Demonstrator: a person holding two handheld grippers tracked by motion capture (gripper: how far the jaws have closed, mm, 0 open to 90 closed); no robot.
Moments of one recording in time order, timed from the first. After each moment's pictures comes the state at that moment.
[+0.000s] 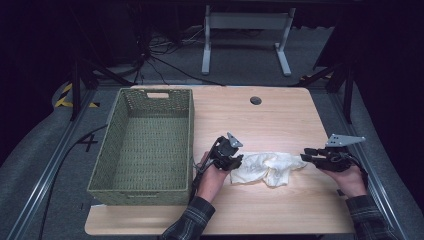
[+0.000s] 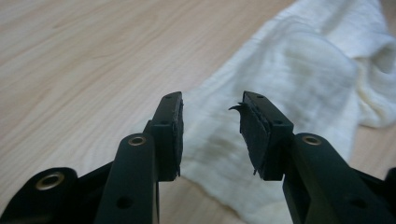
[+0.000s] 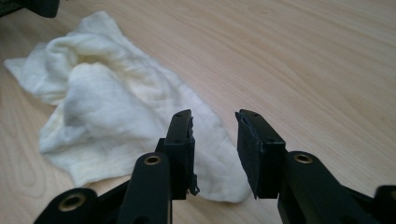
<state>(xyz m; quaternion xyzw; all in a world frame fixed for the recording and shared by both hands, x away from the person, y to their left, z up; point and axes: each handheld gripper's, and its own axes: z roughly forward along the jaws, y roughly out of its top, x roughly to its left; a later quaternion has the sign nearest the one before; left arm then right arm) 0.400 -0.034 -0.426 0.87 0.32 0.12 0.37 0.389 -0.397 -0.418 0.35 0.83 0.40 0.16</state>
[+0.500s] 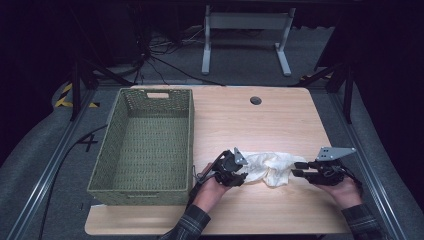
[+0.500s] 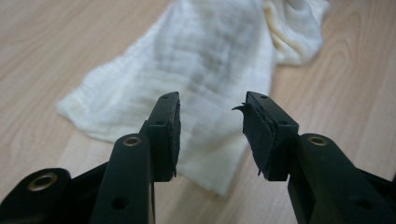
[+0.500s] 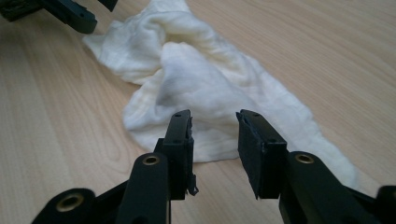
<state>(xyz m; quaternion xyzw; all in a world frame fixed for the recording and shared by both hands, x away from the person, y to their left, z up) 0.362 -0.034 -0.434 0.90 0.24 0.09 0.34 0.355 -0.365 -0.424 0.30 0.86 0.40 0.11</state>
